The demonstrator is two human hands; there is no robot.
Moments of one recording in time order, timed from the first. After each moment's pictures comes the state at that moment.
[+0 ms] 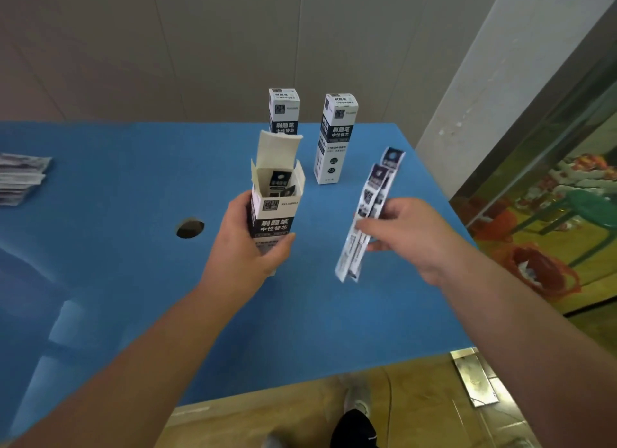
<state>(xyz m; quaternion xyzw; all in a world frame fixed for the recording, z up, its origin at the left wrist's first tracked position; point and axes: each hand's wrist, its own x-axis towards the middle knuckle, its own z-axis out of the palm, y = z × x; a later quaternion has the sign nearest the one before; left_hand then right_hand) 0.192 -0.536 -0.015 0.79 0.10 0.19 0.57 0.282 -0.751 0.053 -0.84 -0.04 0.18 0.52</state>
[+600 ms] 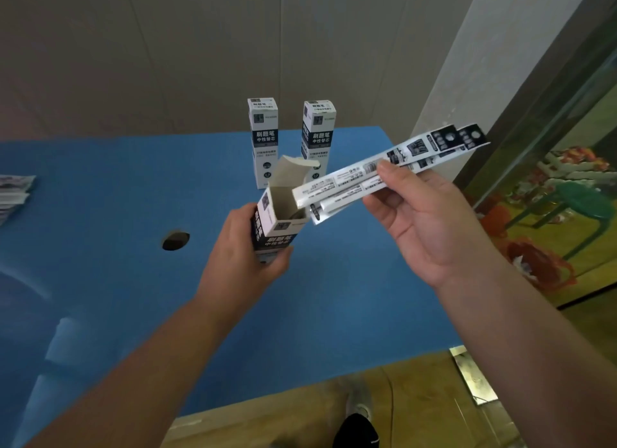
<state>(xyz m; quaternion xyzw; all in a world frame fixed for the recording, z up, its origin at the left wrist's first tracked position) 0.199 -0.551 -0.021 0.87 0.04 0.24 0.43 0.261 -0.763 0.101 -0.53 -0.05 0.14 0.83</state>
